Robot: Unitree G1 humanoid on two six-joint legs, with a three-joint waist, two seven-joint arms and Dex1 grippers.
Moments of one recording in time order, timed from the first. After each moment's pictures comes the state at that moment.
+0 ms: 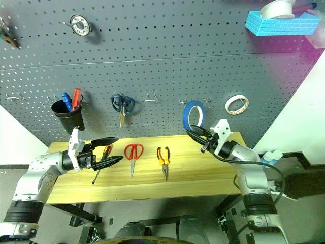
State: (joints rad) left arm -0.11 0.59 0.10 0.09 -0.49 0.18 -1.24; right arm -0.24 -0.41 -0.04 0.19 0.35 0.00 0.93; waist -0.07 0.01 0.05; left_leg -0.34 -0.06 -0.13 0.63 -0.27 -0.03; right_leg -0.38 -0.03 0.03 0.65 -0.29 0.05
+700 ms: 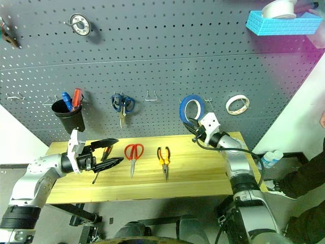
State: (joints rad) left arm -0.06 0.60 0.11 -0.01 -0.52 0.24 -1.20; right arm -0.46 -0.35 0.00 0.59 0.16 -0.27 0.79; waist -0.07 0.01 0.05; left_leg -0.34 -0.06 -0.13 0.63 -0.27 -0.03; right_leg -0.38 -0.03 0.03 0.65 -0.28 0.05
